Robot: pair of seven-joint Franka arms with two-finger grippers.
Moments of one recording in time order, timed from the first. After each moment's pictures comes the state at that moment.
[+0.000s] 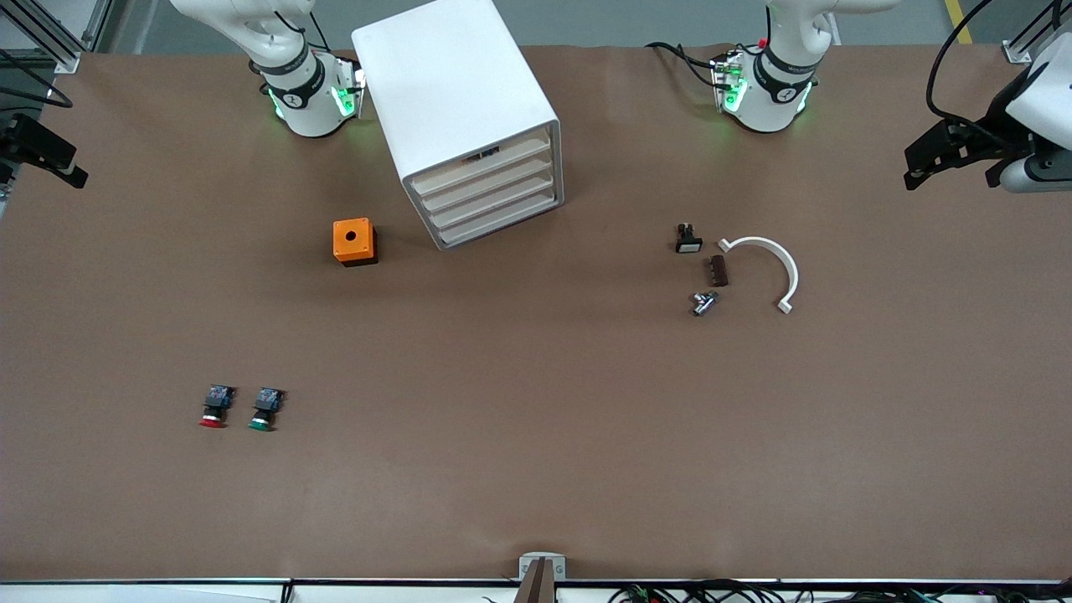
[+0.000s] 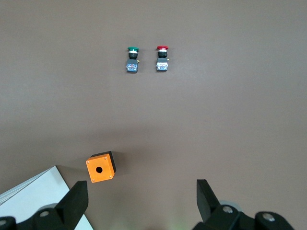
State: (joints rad) left arm -0.08 -0.08 -0.03 -1.57 0.03 1.47 -0.10; right arm 0.02 -0.14 -0.11 -1.62 0.00 1.50 0.00
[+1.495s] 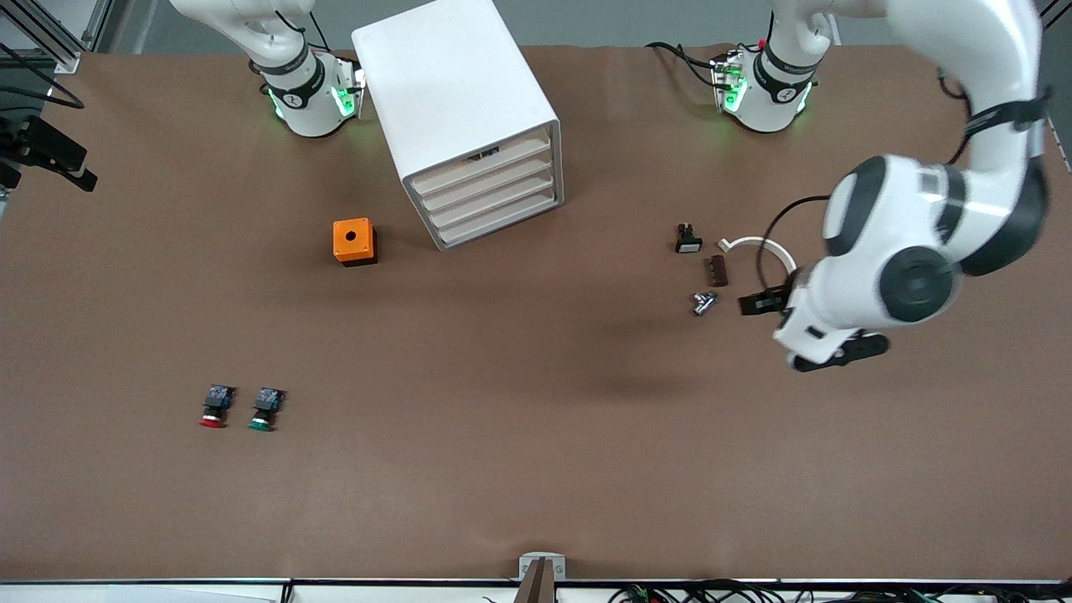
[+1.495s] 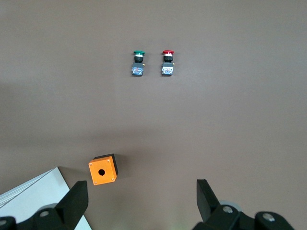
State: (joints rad) left arm -0.29 0.47 -0.05 -1.47 -0.01 1.59 -0.65; right arm 0.03 -0.14 -0.10 -1.62 0.00 1.52 -0.01
